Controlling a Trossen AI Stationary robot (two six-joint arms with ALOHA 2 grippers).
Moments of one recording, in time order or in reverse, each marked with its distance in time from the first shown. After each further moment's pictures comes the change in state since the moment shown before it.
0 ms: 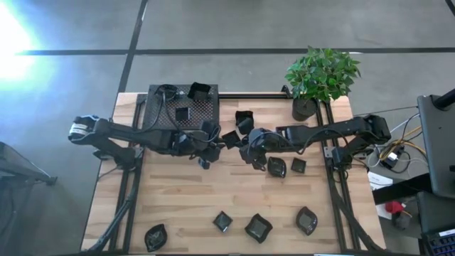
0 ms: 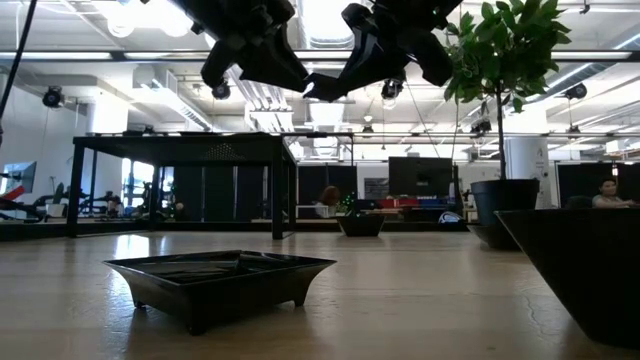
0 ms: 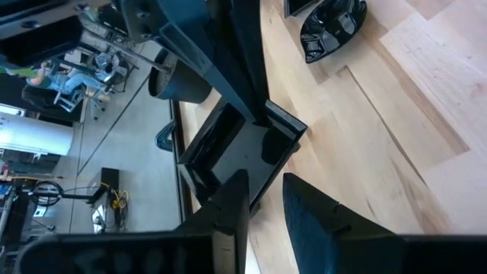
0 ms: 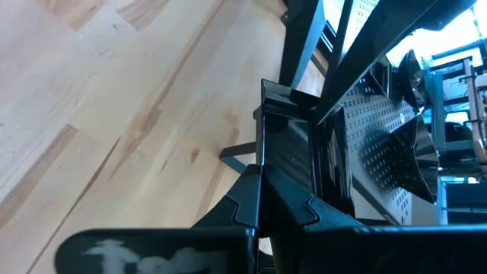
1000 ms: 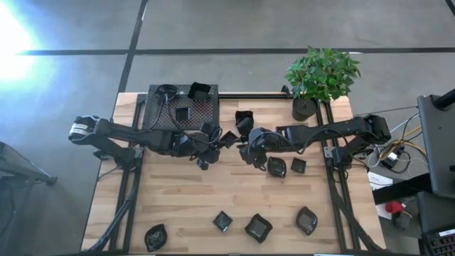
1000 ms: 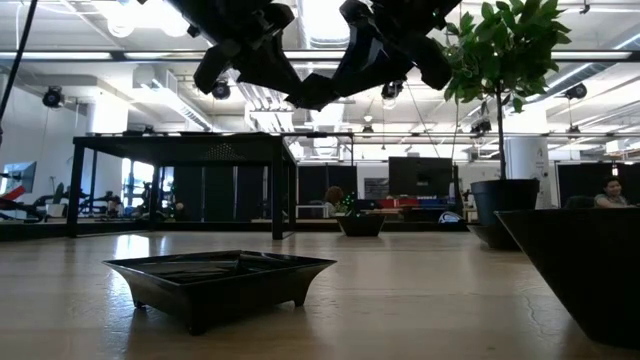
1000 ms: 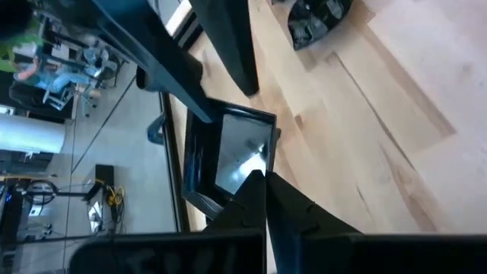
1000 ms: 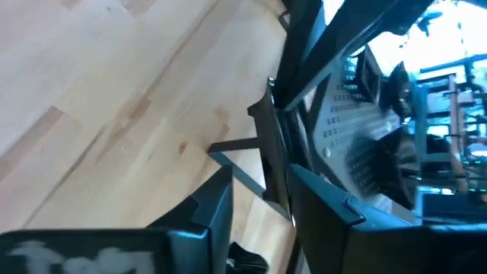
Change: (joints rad) left arm -0.001 0.002 0.000 -0.047 -0.009 0.000; right arm 0.002 -0.001 0.004 0.002 0.023 -0.090
